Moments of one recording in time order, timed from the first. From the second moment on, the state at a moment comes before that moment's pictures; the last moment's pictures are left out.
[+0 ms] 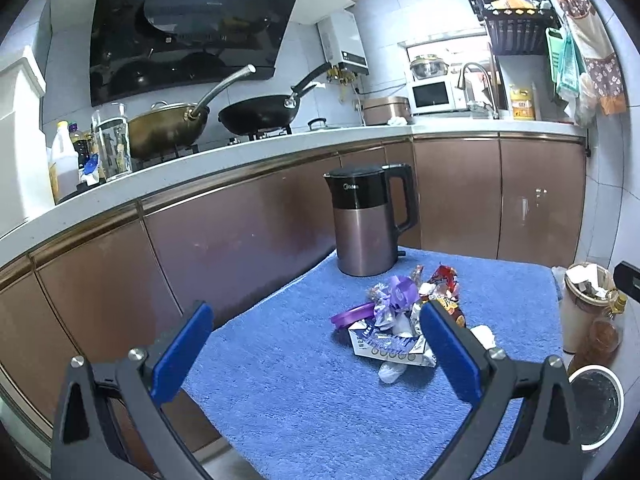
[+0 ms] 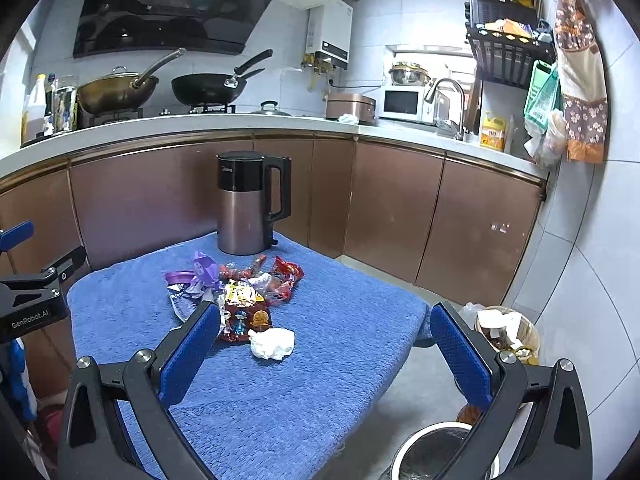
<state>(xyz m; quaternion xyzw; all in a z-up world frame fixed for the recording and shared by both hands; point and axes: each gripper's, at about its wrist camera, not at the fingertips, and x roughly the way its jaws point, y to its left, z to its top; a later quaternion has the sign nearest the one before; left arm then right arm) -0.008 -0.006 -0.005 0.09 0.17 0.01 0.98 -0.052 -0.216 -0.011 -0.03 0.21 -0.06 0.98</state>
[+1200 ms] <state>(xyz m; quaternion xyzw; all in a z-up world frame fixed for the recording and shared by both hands) 0.070 0.014 -0.082 0.03 0.33 -0.10 0.94 0.021 -0.251 -0.069 0.02 0.29 0.00 0.96</state>
